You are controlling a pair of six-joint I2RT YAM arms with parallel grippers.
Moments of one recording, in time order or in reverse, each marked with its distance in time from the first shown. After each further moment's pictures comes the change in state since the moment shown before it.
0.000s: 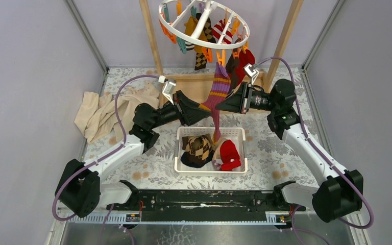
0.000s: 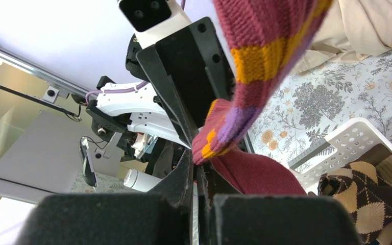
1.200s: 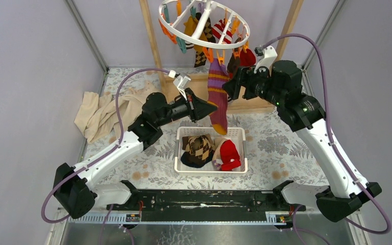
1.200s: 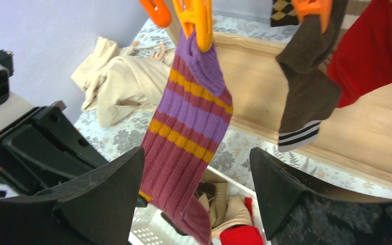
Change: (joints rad) left arm -0.127 -0.030 0.230 -0.547 -0.229 0.234; right arm 0.167 -0.005 0.542 -0.938 0.885 -0.715
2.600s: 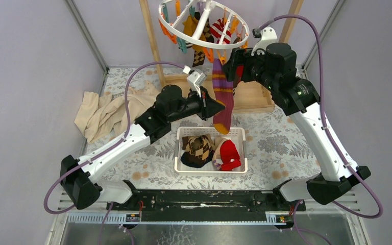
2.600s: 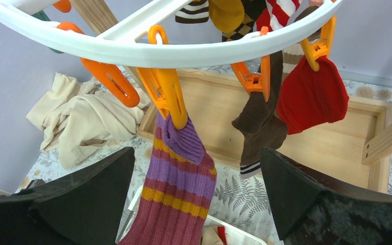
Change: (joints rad) left arm -0.096 0.106 0.211 -0.275 -0.131 0.101; right arm 0.023 0.188 0.274 -0.069 0.219 -0.070
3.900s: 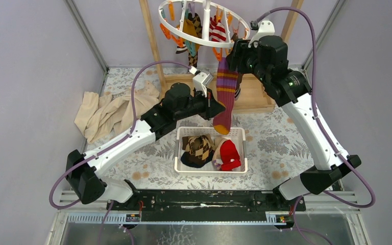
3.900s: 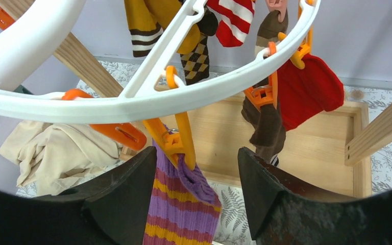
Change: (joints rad) left arm -0.015 0.069 0.065 -0.123 -0.052 0.047; right arm 0.000 0.108 0.086 0.025 0.127 0.020
